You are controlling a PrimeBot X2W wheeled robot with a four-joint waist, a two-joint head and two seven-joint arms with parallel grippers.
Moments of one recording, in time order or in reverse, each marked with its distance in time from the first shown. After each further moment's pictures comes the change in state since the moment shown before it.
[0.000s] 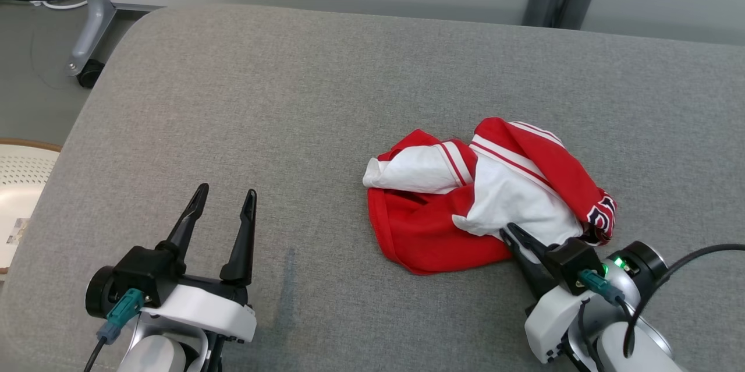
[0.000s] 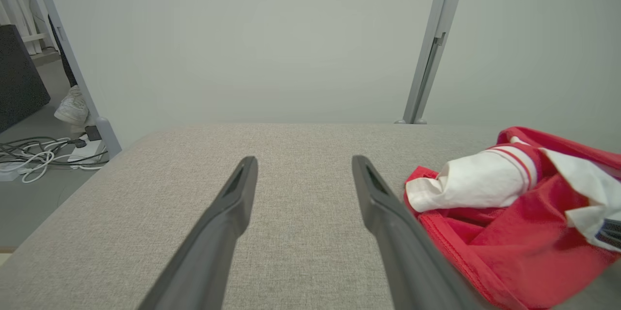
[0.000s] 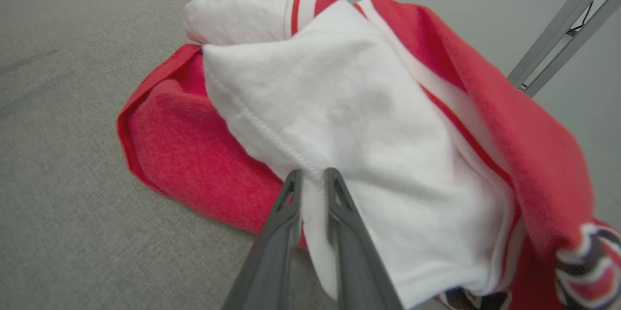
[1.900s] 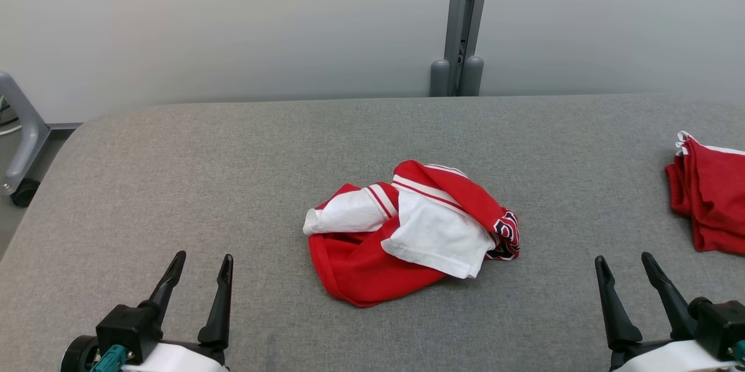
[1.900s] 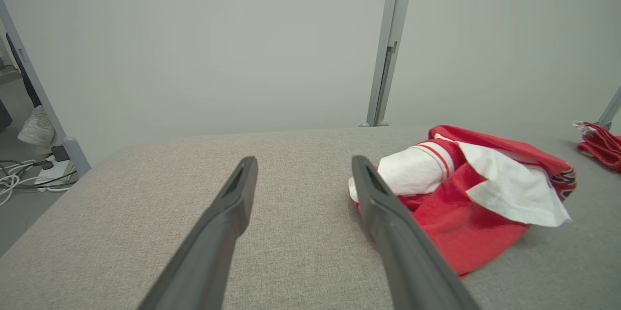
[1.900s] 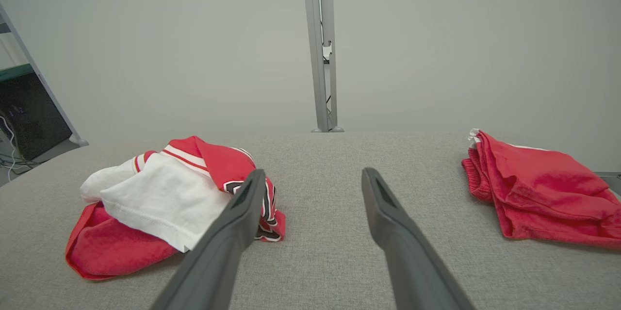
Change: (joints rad) left arm 0.191 0.076 0.012 -0.079 -0.033 0.062 0.051; right arm 0.367 0.133 -0.426 -0.354 0.165 0.000 -0.017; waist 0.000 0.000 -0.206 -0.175
